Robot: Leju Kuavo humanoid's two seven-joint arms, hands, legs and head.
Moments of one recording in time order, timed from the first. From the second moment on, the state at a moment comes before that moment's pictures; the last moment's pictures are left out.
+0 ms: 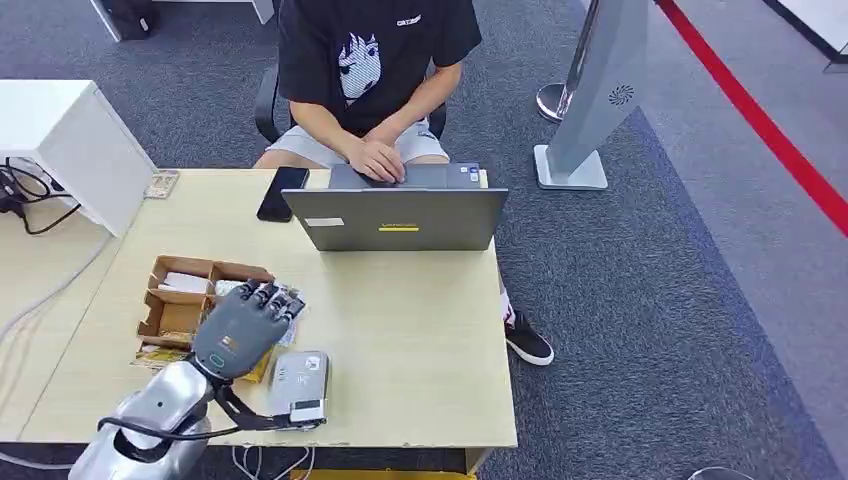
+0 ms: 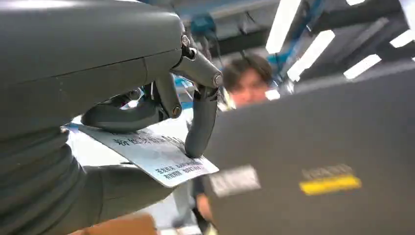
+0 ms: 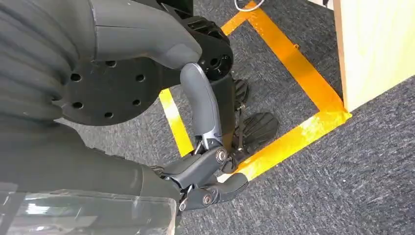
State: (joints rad) left arm -0.29 0.23 -0.52 -1.47 -1.30 0.39 -0.31; right arm -0.05 0.11 -0.57 -0.20 -0.01 -0.02 -0.09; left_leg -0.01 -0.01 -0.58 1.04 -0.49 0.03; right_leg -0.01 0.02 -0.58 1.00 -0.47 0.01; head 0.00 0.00
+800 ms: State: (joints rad) left arm -0.35 0.33 -0.60 -1.39 -0.80 -0.09 -0.41; right arm -0.05 0.11 -0.61 -0.20 0.01 -0.01 -0.10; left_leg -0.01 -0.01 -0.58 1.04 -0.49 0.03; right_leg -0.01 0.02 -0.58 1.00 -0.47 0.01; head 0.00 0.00
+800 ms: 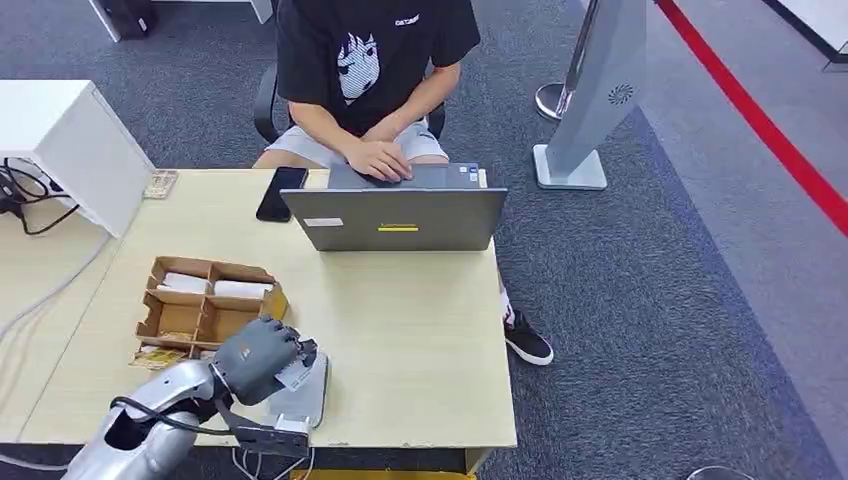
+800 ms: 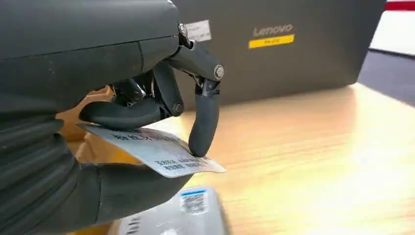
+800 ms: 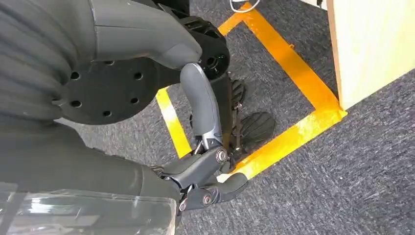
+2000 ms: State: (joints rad) left arm -0.33 0.36 -0.66 -1.32 -0.92 0.12 -0.31; right arm -0.05 0.10 -0.62 -0.20 0.06 -0.02 -0.07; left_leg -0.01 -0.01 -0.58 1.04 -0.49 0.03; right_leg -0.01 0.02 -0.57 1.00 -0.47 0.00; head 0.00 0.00
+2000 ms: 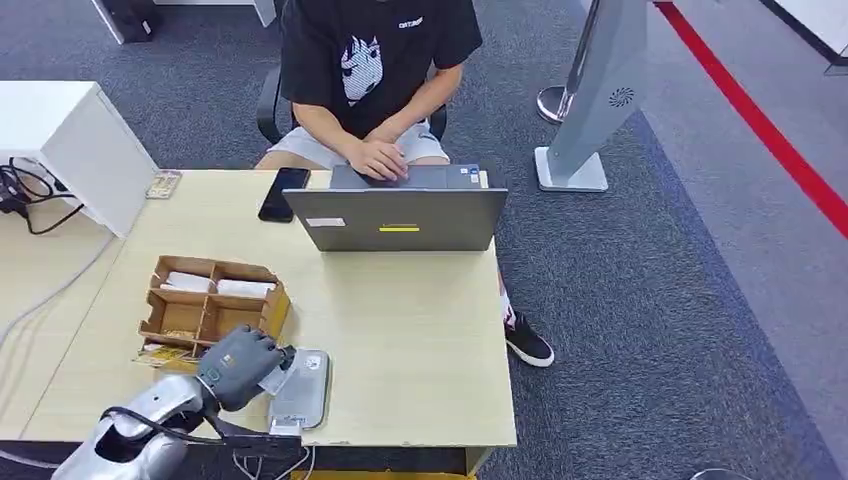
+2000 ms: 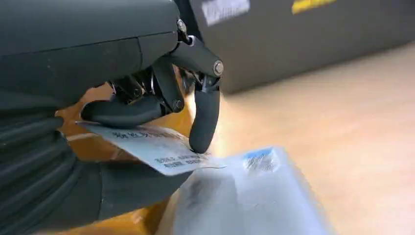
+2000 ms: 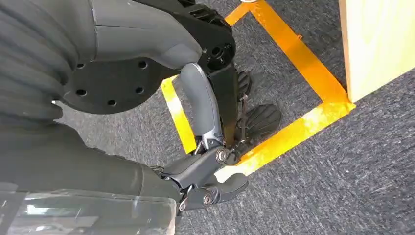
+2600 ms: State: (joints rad) left arm -0.32 0.21 -0.43 -1.45 -1.35 0.42 -0.17; right arm -0.05 0.10 -0.64 -0.20 0.11 -0.01 -0.07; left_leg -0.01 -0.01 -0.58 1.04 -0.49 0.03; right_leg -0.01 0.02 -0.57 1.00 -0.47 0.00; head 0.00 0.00
